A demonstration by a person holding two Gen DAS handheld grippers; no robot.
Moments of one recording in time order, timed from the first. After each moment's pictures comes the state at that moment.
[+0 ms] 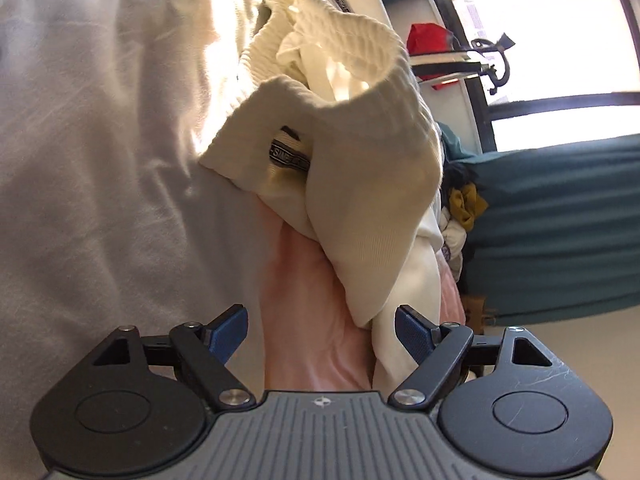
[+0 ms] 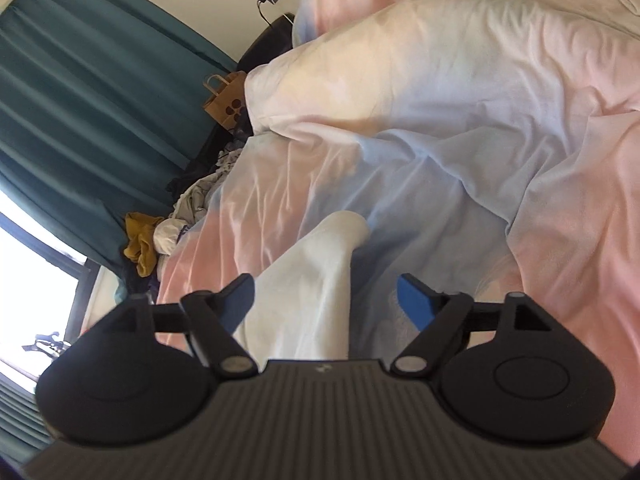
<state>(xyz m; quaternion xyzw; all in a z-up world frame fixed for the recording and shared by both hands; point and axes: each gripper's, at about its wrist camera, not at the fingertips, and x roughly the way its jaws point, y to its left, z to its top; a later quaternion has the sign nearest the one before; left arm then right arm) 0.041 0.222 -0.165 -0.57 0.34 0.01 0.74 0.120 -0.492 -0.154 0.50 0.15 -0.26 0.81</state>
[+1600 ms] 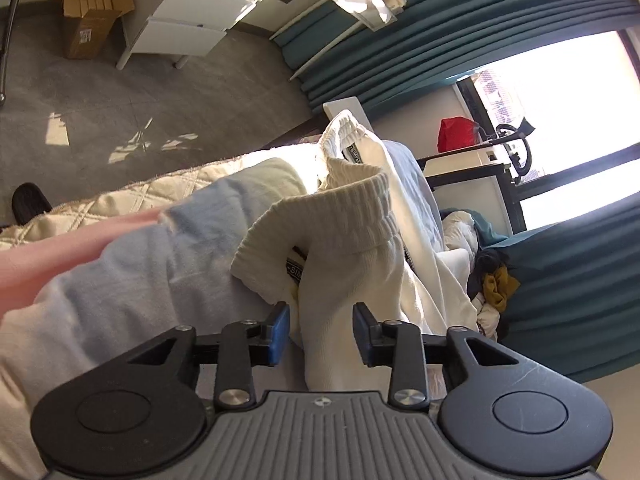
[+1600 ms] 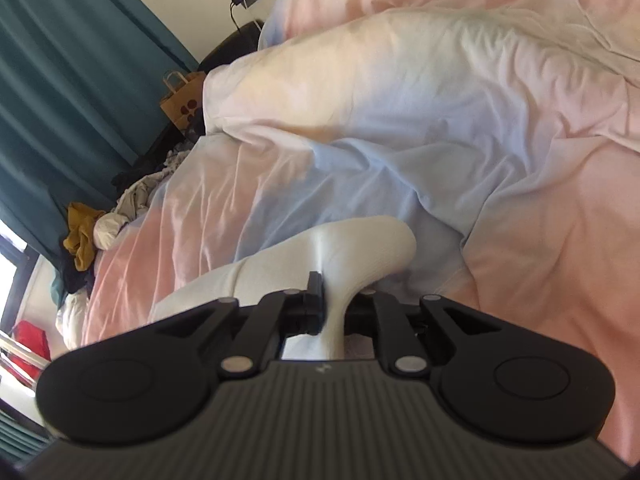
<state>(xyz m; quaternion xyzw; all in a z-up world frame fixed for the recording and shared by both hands) -0.087 0.359 -0.078 -0.52 0.28 0.12 0.80 0.128 -0.483 -0.162 0.44 0.19 -0.36 0.81</state>
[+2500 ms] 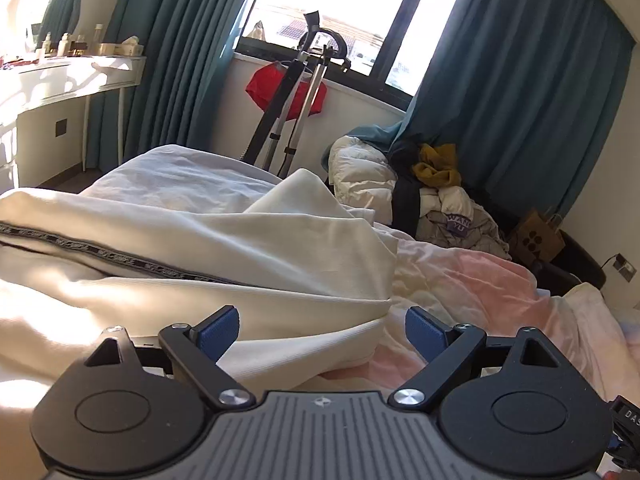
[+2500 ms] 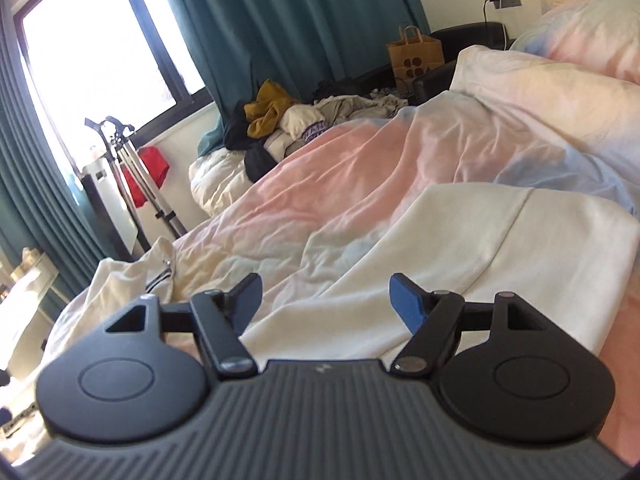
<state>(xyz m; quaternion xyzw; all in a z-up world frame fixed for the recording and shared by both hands) 0.195 0.090 -0.063 -0.16 0.27 0.00 0.95 0.162 -0.295 -0.105 0.24 0.23 -0.09 0.94</state>
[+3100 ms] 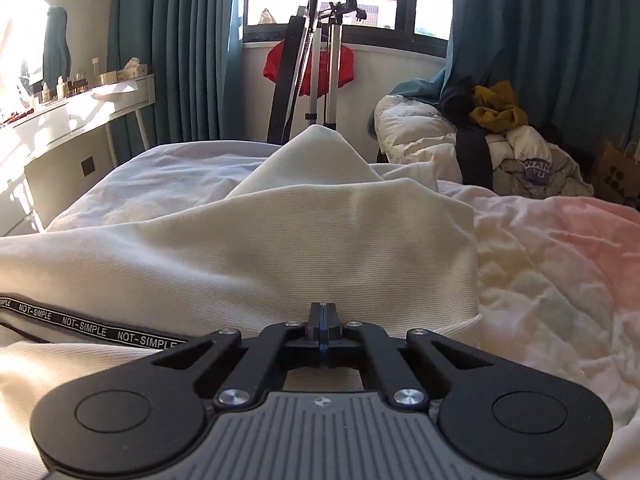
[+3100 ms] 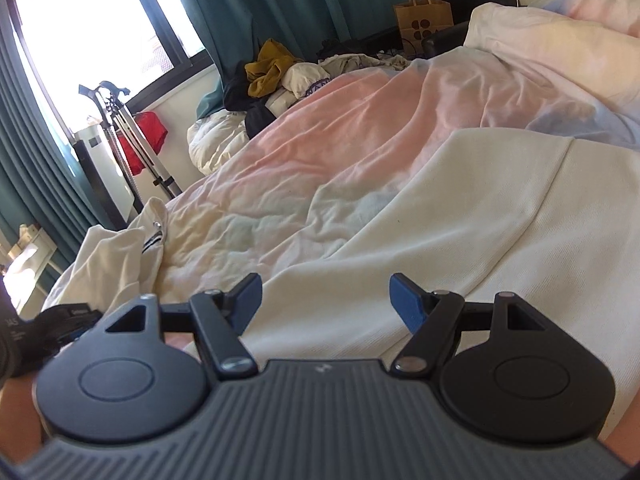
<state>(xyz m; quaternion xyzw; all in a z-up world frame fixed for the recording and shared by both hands) 0.336 0.051 -0.141 -0.06 0.31 0.09 0.94 0.195 -0.280 -0.143 0.24 0.27 -0.08 0.93</state>
